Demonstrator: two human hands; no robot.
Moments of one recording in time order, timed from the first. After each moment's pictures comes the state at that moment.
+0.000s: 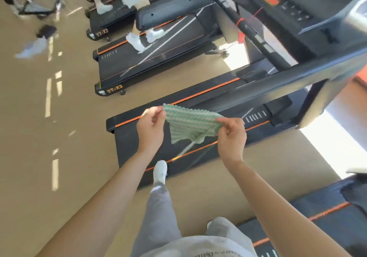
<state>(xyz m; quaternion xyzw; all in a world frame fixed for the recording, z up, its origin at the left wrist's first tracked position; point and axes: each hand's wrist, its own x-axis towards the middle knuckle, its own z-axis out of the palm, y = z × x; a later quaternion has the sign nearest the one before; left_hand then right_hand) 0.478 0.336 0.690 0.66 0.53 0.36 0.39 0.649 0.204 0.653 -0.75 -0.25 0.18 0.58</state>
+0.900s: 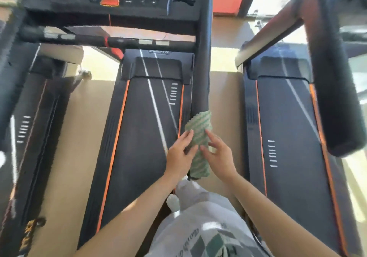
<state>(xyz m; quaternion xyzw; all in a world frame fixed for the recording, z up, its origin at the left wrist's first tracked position) 0.578 0.501 0.625 0.81 0.05 -0.15 0.56 0.563 0.350 0.639 -0.81 0.16 0.10 0.56</state>
